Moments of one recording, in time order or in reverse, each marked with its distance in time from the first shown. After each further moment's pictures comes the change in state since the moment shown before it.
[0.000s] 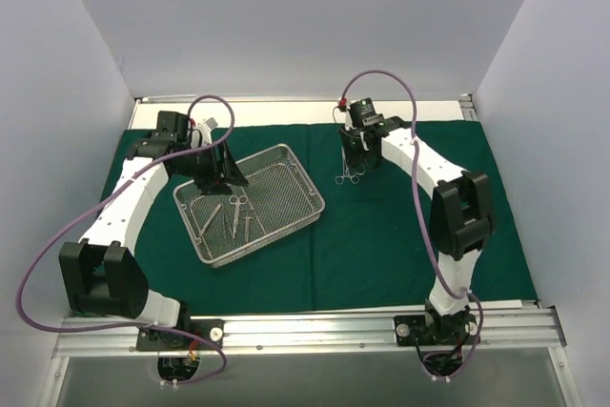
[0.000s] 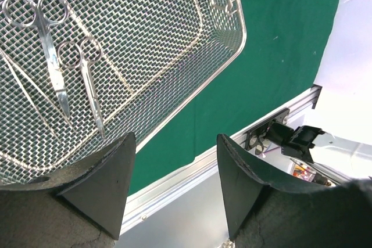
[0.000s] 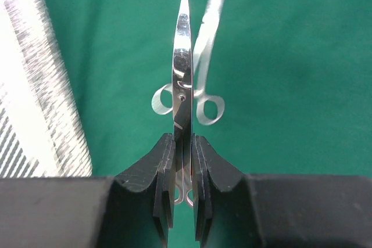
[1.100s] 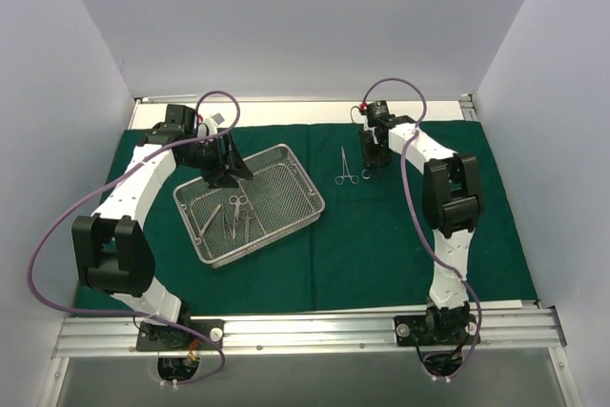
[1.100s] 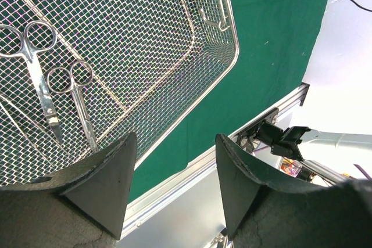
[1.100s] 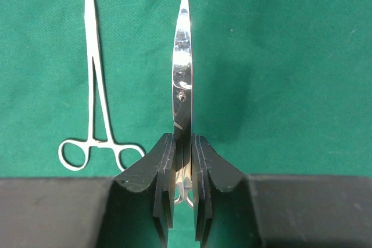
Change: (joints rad) left arm 0.000 0.152 0.079 0.037 0.063 -0.007; right arm -0.158 0.237 0.084 0.022 0.018 0.033
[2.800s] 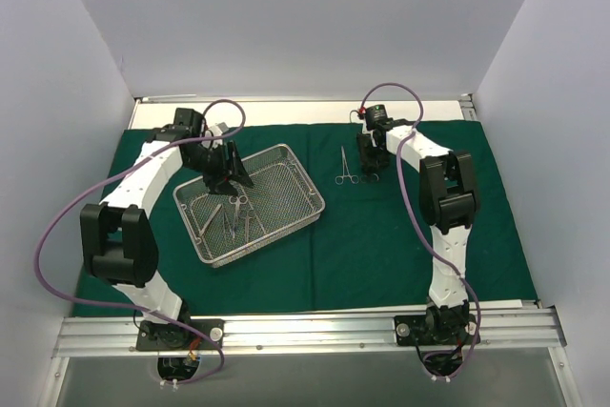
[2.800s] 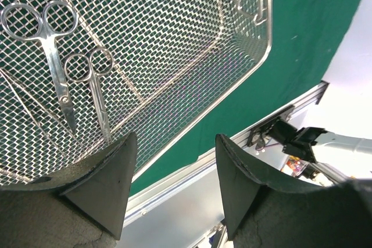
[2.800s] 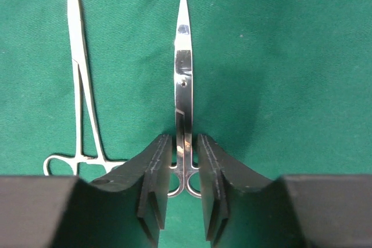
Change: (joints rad) left arm -0.012 0.062 0.003 -0.053 -0.051 0.019; right arm -0.007 0.050 -0.008 0.035 -0.014 -0.010
